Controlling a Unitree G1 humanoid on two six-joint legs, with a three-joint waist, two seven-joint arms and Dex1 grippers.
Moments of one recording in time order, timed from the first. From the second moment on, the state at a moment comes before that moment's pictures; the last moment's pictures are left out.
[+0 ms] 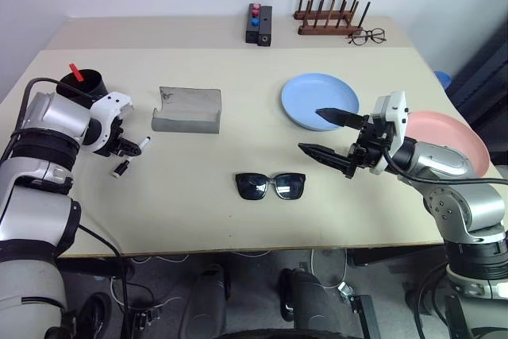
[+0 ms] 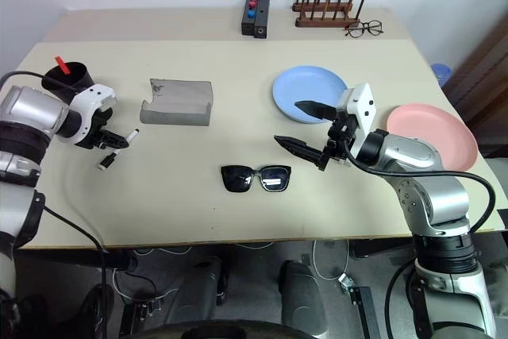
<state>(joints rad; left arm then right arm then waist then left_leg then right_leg) -1.07 0.84 -0.41 0.82 0.07 0.97 -1.15 -0.36 -0.64 -0.10 -0.28 0.61 0.49 0.89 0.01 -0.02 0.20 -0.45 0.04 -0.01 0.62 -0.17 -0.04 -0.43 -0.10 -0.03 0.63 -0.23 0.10</state>
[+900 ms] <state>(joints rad) -1.00 0.94 -0.17 0.47 -0.02 1.03 -1.08 -0.37 -0.64 -0.10 -0.25 0.58 0.47 0.89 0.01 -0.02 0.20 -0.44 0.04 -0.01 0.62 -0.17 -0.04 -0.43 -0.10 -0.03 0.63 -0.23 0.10</state>
